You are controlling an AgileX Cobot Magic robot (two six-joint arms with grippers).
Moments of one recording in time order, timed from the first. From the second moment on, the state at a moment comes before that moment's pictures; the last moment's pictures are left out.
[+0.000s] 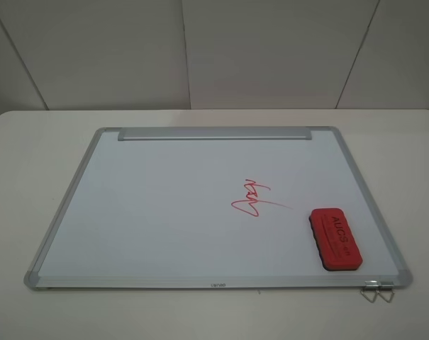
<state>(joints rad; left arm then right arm) -0.06 -0.01 -0.50 0.00 1.07 -0.02 0.07 0.07 -0.54 0.00 1.04 0.07</state>
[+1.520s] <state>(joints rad) -0.06 -0.01 -0.50 0.00 1.07 -0.02 0.07 0.00 -0.52 -0.01 1.05 0.07</state>
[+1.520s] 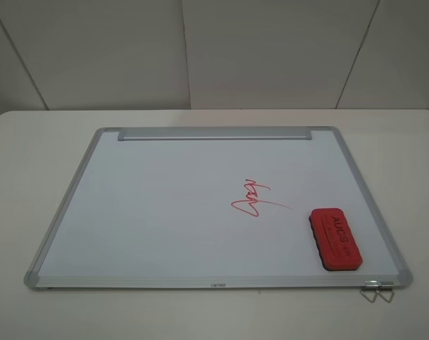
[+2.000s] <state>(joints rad) -0.06 -0.01 -0.50 0.00 1.07 -0.02 0.07 0.00 -0.52 -0.01 1.05 0.07</state>
